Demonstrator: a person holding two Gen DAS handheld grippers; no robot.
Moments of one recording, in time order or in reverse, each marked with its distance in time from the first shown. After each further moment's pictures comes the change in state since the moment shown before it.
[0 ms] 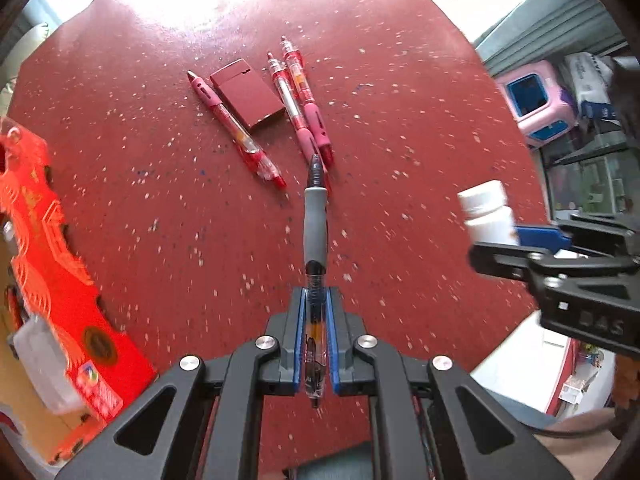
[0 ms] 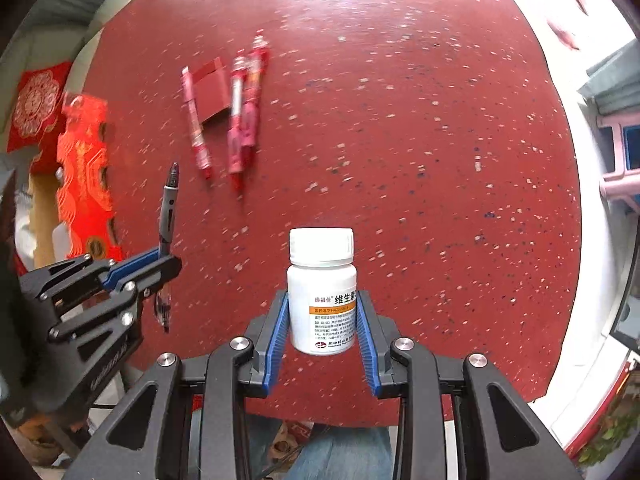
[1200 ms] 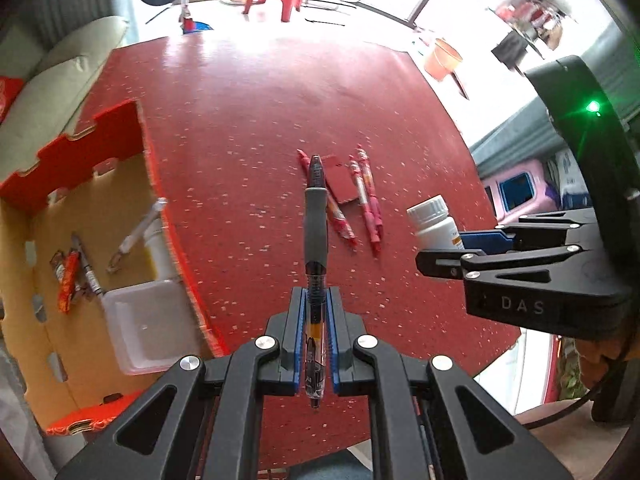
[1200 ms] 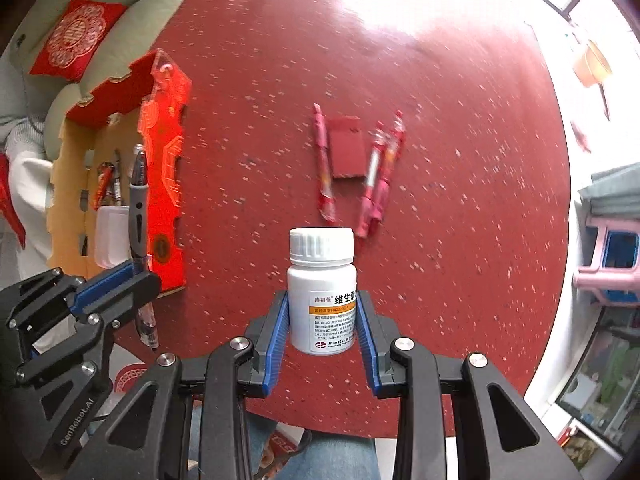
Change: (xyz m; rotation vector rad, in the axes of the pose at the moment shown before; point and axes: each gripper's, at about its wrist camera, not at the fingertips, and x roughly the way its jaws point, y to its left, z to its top) left arm -0.078 0.095 -0.031 -0.190 -0.304 -0.057; right arm -0.045 0.138 0.043 -0.257 -0.090 -0.129
